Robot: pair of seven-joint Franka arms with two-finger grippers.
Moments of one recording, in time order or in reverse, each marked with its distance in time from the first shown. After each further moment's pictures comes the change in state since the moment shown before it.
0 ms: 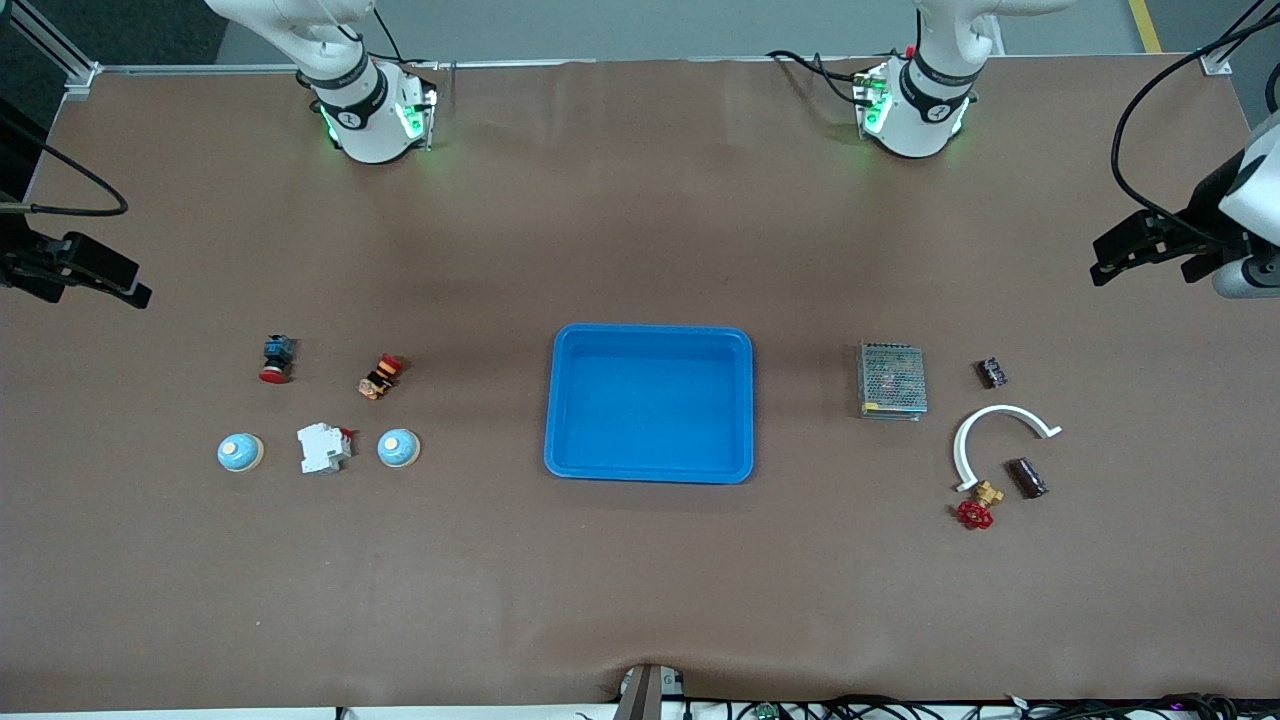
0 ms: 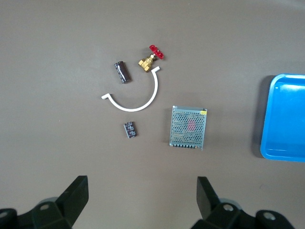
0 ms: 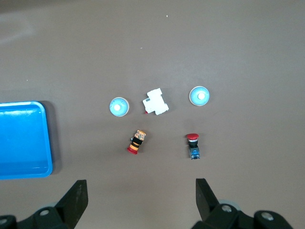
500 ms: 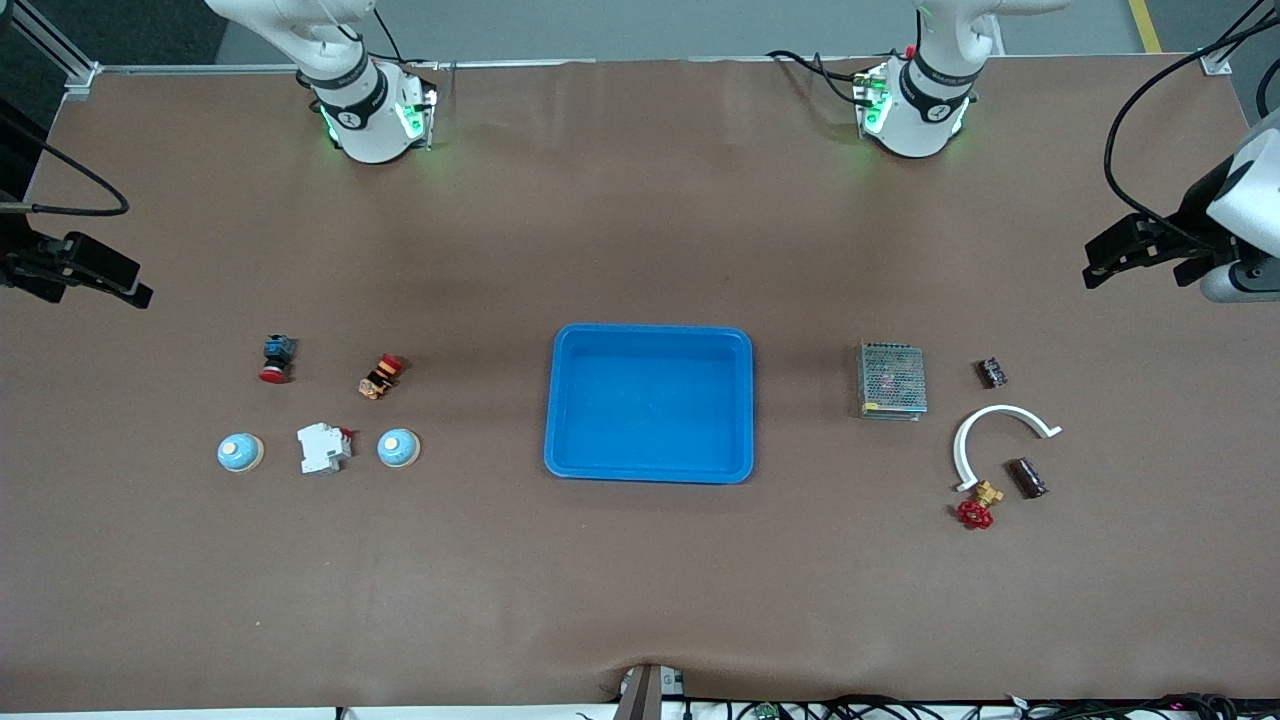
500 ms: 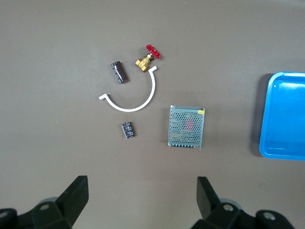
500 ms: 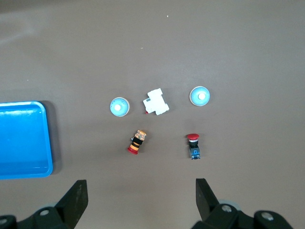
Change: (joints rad) left arm 0.013 0.008 -0.029 0.003 0.000 0.000 -0.001; right arm 0.000 0.000 0.000 0.000 0.000 0.002 0.000
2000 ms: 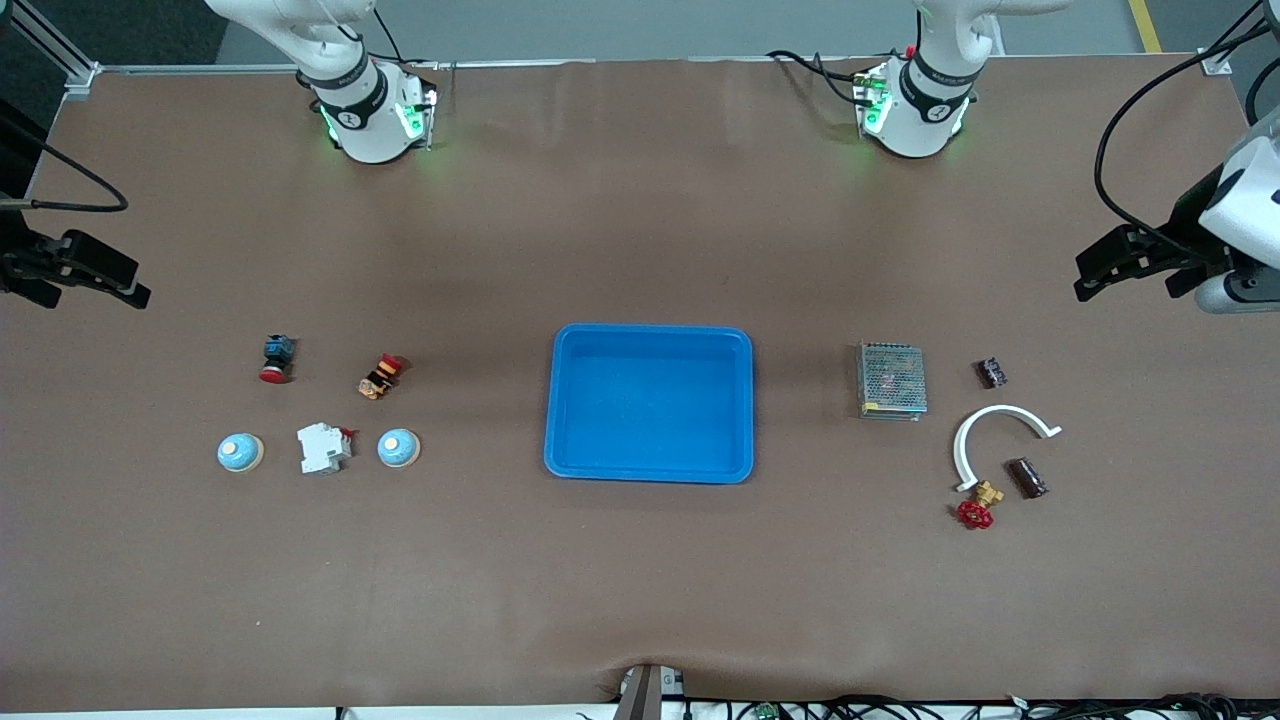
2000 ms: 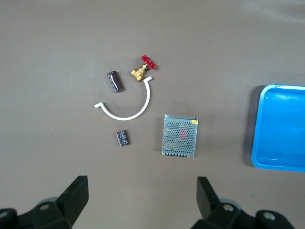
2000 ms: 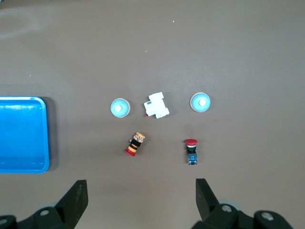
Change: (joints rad) left arm -0.005 0.031 -0.019 0.046 -0.001 0.015 -0.044; right arm 0.000 0.000 -0.001 0.000 -0.001 0.012 -0.067
